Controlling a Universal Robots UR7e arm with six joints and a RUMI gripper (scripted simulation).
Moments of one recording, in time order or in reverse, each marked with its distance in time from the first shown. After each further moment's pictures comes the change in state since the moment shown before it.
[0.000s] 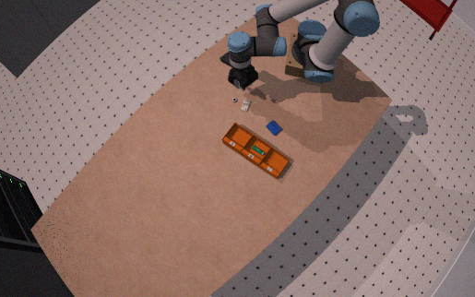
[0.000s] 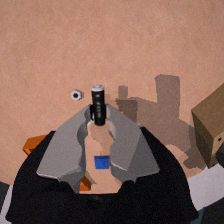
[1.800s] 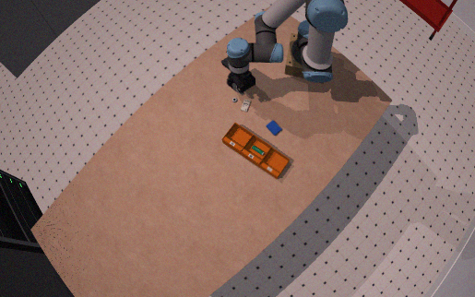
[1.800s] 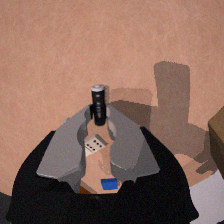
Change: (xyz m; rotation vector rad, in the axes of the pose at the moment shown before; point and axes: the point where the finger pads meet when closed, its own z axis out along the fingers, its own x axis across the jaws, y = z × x) arm 0.005 -0.015 0.059 0.001 -0.001 0.099
